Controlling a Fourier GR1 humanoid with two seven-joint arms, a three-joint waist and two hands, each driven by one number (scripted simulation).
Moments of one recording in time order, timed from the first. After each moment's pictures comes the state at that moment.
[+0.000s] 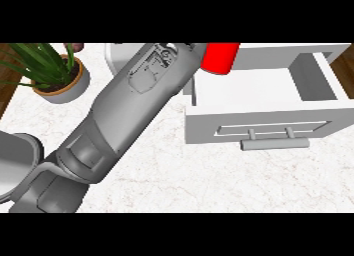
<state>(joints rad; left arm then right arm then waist) -1.39 0.00 -0.24 -0.71 0.22 0.53 0.21 0.29 -0.02 -0.28 -2.19 -0.12 0.23 0.09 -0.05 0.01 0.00</state>
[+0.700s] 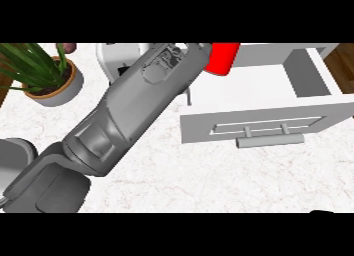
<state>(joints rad) -1.48 0.00 -0.38 -0.49 0.38 0.57 0.09 0.18 -0.04 -0.27 -2.13 -0.09 0.21 0.13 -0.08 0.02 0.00</state>
